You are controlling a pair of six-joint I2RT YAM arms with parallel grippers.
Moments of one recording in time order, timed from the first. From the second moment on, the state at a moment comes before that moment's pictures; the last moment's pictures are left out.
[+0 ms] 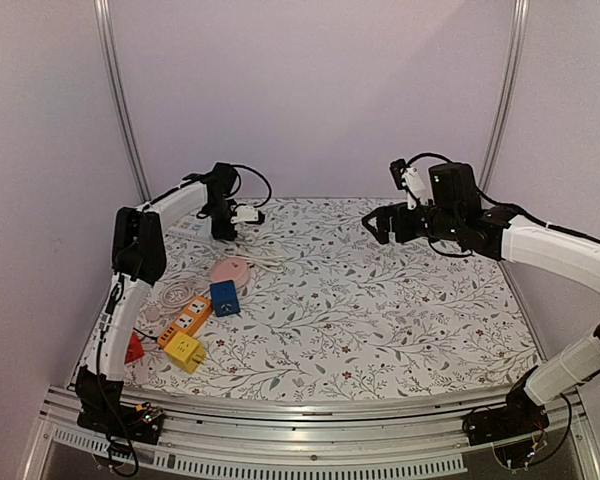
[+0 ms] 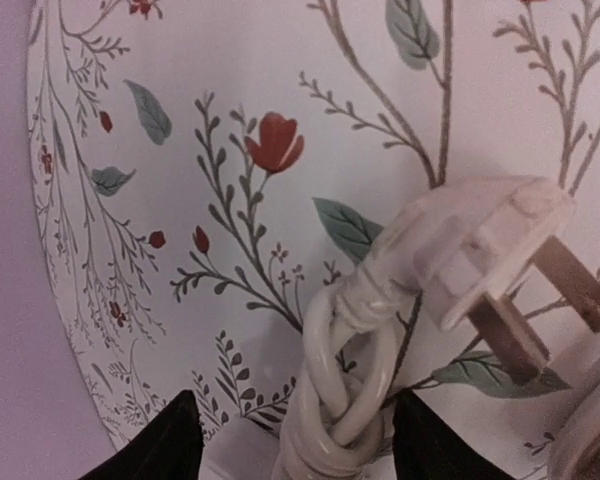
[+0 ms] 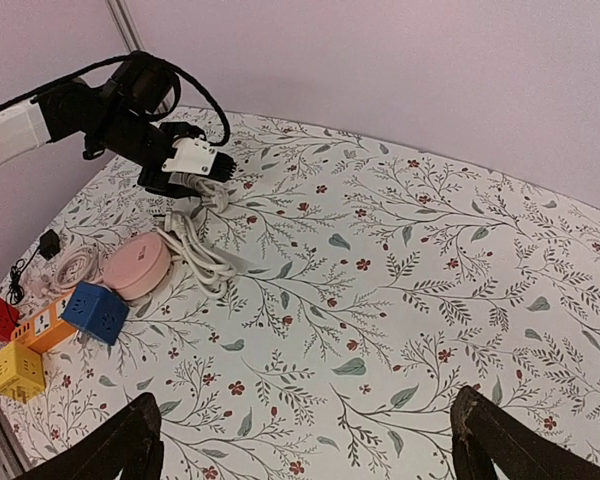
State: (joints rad) left arm -0.29 2.66 2.44 -0.88 -0.12 1.20; right arm 0.60 1.42 1.10 -0.13 -0.04 0.20
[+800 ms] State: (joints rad) left arm -0.43 2.67 2.46 -0.75 0.08 0.78; right arm 0.61 1.33 1.10 -0.17 0.24 0.36
